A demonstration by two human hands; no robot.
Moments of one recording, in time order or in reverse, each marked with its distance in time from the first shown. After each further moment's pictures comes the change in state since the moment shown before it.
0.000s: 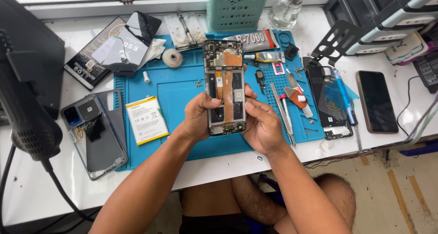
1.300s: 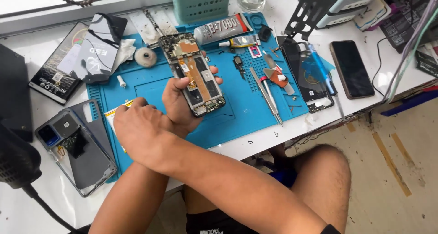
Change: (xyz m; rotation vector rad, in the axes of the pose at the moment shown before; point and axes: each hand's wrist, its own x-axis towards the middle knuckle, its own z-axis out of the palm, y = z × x) left_hand -0.003 0.009 0.012 -0.029 0.284 0.060; right_hand 0.031 0.115 0.202 -1.921 -0.128 0.049
